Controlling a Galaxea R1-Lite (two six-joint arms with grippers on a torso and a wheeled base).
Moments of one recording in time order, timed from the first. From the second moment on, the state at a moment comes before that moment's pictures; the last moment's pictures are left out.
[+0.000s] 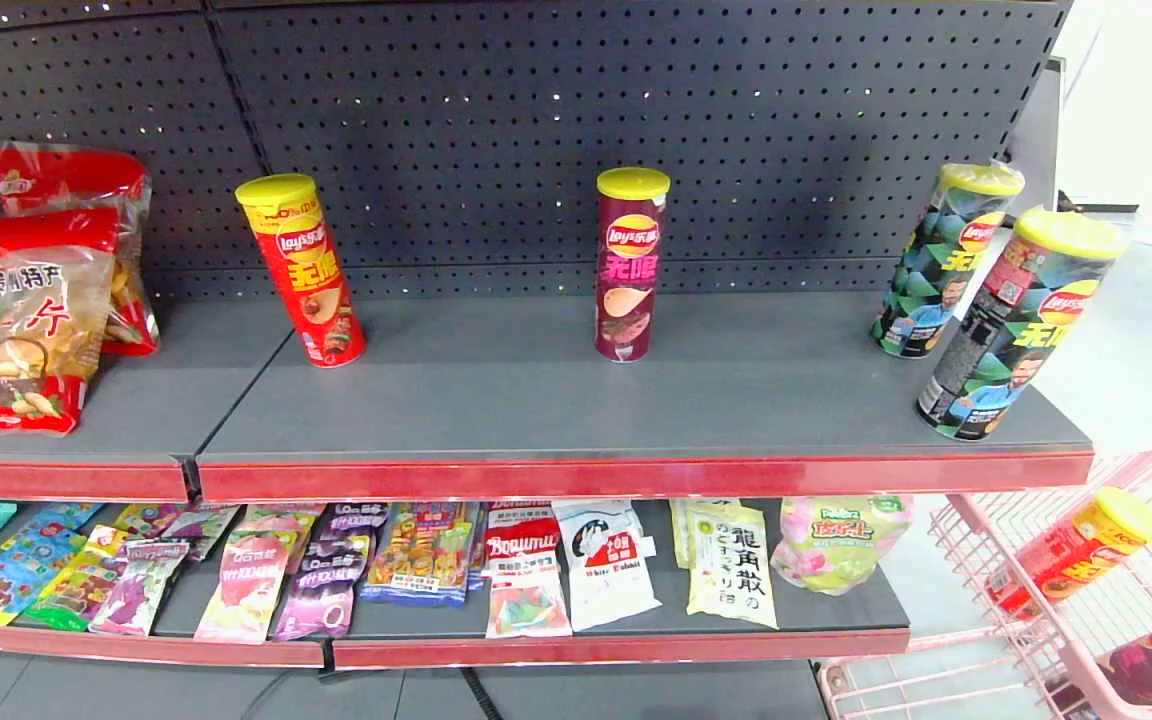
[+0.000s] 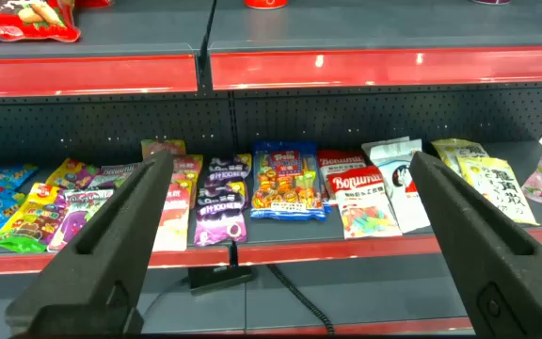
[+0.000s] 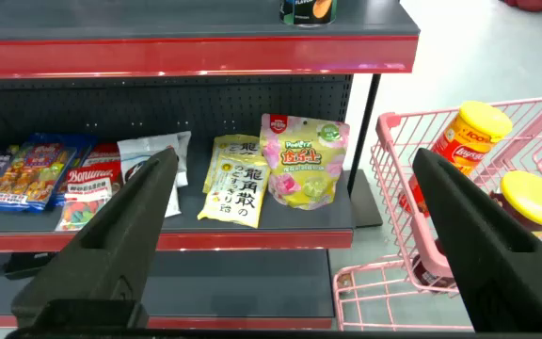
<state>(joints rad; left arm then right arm) 0.00 0.00 0.00 0.00 -0.05 0.00 0.00 0.00 0.00 0.00 0.00 0.00</state>
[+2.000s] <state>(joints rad) 0.00 0.00 0.00 0.00 -0.05 0.00 0.00 0.00 0.00 0.00 0.00 0.00</state>
